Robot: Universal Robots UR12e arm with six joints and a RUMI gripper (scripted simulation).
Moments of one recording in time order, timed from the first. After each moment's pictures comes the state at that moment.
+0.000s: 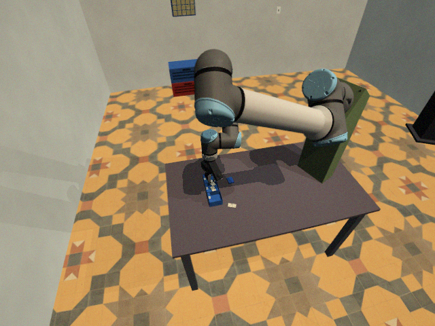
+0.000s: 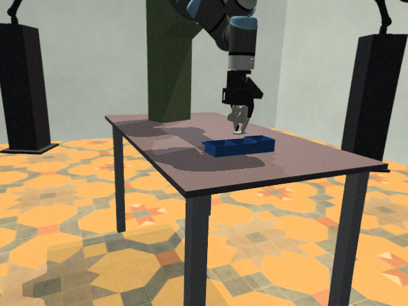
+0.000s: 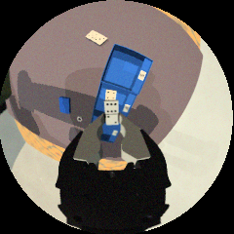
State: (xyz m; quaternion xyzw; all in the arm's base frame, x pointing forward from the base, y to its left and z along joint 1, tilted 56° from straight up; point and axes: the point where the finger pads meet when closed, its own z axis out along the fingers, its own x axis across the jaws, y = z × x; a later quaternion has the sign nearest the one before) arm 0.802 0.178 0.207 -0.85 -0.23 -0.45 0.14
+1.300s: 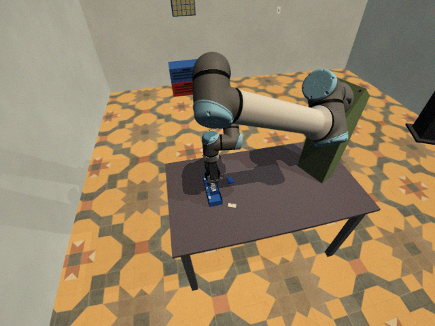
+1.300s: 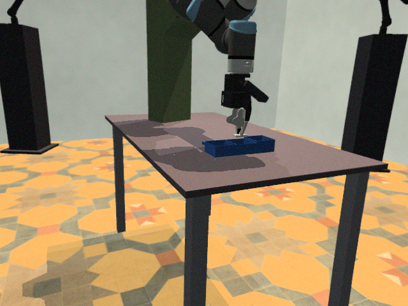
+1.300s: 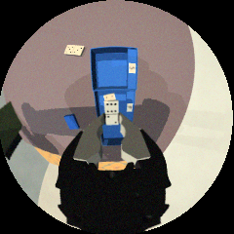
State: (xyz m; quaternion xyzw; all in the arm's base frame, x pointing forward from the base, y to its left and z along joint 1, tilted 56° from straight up) arm 0.805 0.188 0.199 -0.88 -0.08 -0.41 0.22
